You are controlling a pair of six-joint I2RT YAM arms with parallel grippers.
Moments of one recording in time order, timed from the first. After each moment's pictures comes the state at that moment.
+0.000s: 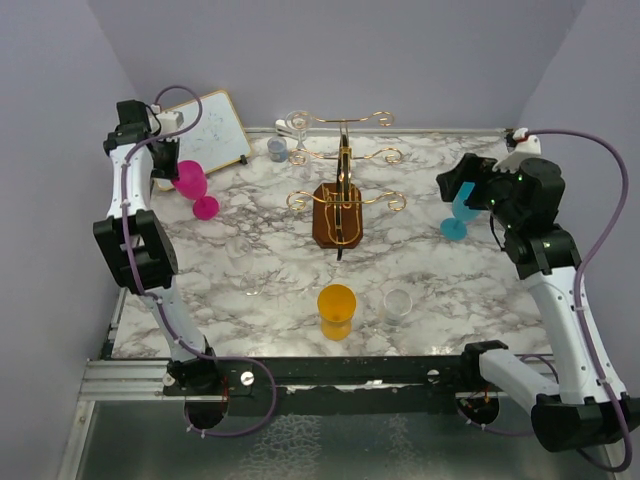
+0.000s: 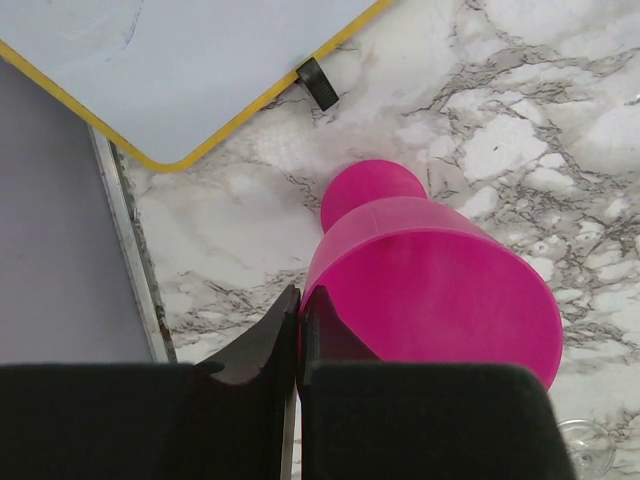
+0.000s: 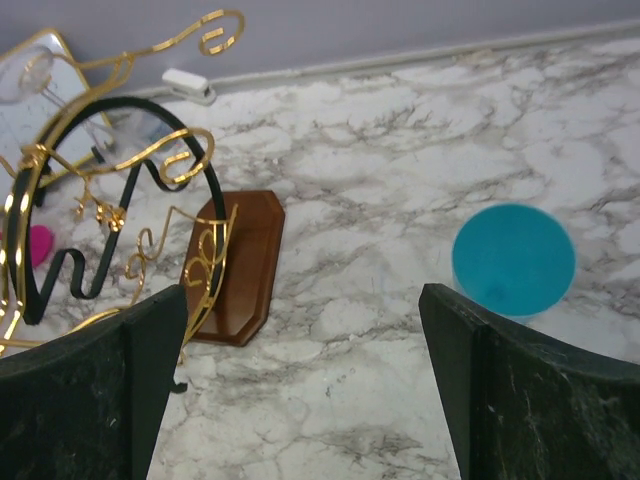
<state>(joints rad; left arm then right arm) 0.28 2.01 1.92 -0.90 0.25 0.32 0.11 0.97 1.11 -0.43 -0.11 0.27</state>
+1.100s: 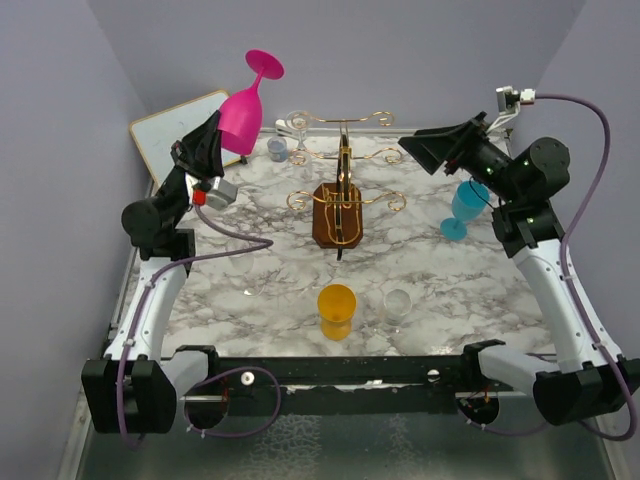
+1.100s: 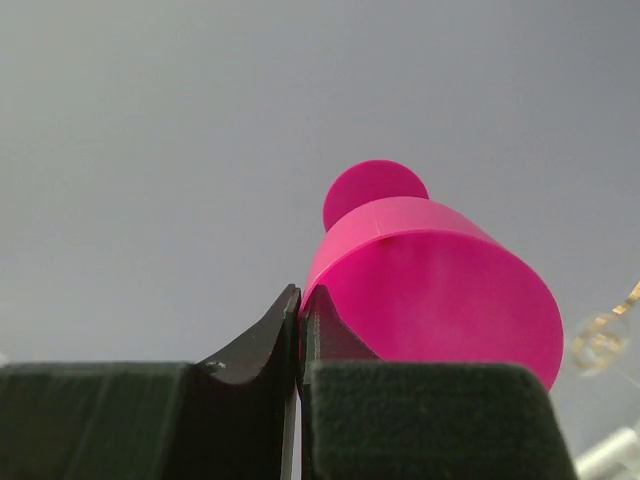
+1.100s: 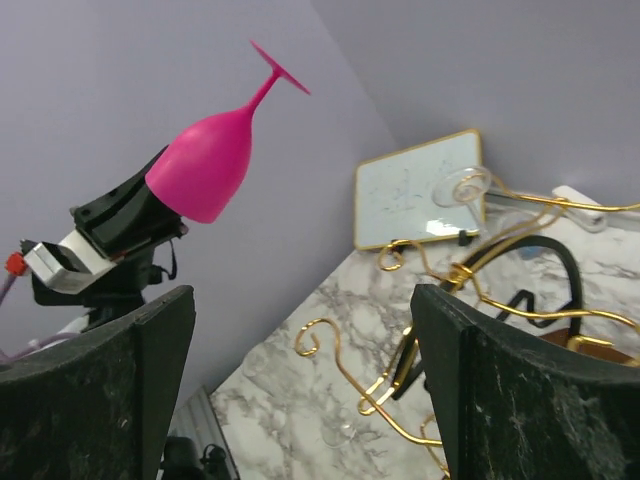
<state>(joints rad) 0.00 1.07 0.88 0.87 0.65 0.57 0.15 1.10 1.20 0.18 -0.66 0.72</state>
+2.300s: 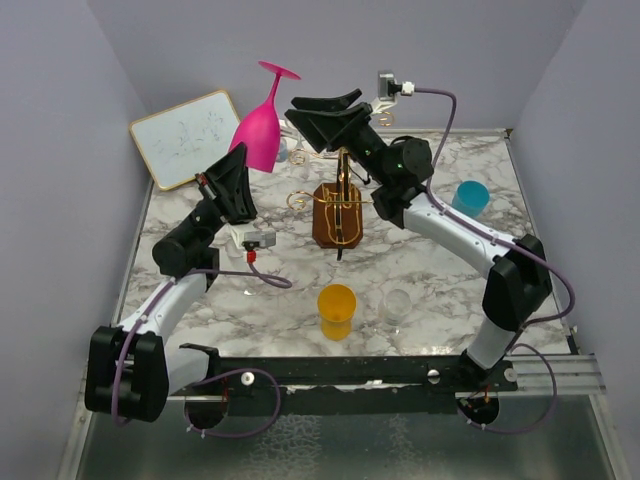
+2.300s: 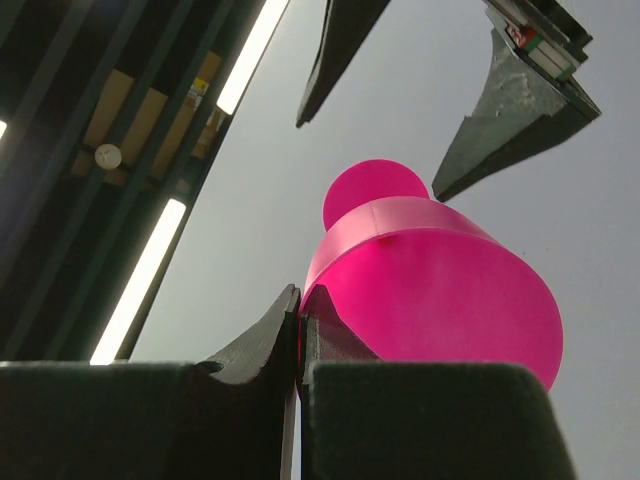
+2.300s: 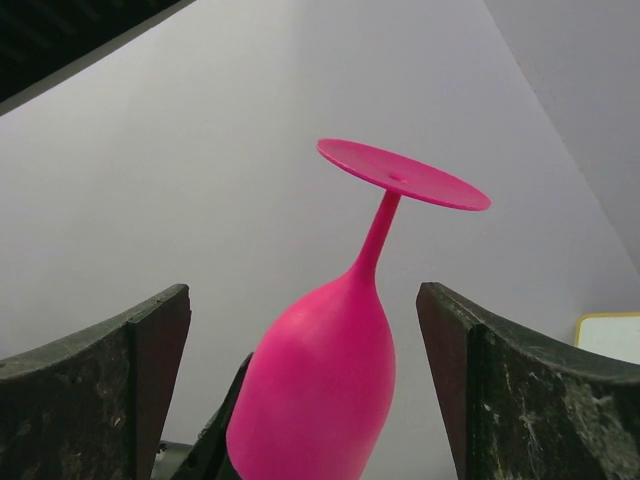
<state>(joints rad) -0.18 1.16 0.63 1.50 0.69 1.14 0.70 1.71 1.46 0.99 -0.30 0.90</state>
